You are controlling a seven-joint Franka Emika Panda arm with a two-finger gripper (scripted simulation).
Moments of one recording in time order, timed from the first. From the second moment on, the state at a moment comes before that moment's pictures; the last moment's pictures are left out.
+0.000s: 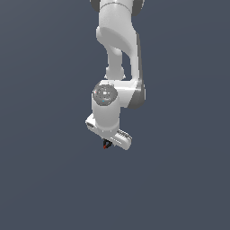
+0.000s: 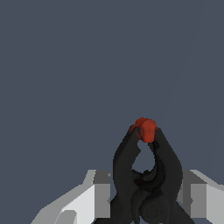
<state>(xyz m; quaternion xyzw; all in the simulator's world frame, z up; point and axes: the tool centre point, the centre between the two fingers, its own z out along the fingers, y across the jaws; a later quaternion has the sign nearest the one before) 0.057 -0.027 0.106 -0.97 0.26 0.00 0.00</state>
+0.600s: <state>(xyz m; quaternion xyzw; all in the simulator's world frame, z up) 0.025 0.002 0.241 -0.96 0.26 0.00 0.00</state>
